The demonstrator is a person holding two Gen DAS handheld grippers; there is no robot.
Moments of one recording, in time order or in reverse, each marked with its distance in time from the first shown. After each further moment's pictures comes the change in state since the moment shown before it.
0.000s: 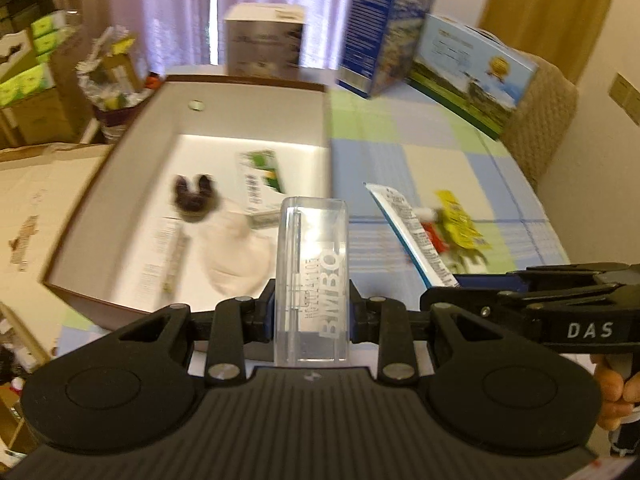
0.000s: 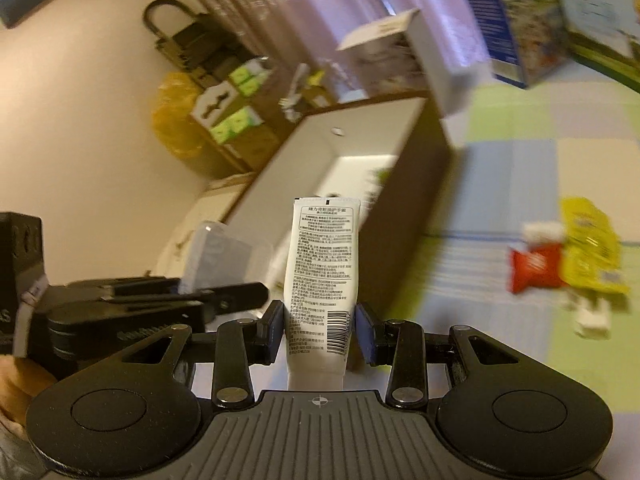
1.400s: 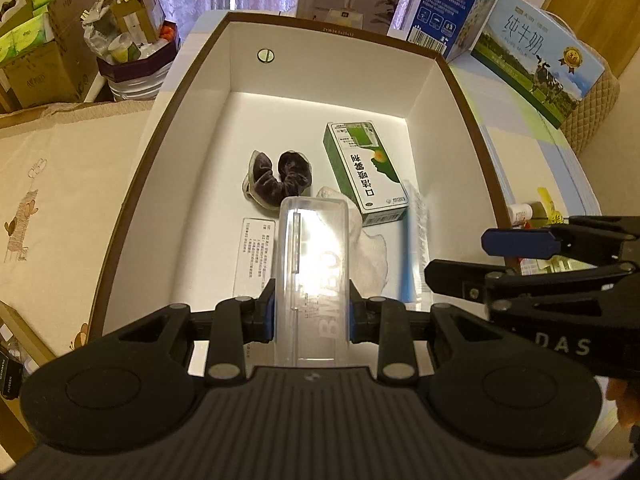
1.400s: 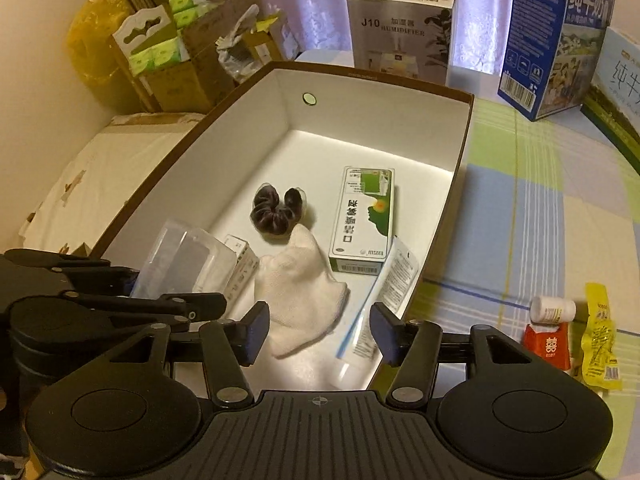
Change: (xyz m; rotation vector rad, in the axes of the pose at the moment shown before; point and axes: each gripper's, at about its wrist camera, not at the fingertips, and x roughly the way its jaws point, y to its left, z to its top) left arm 0.084 0.116 0.031 -0.022 0.159 -0.024; right arm 0.136 0.043 0.043 -0.149 0.151 -0.405
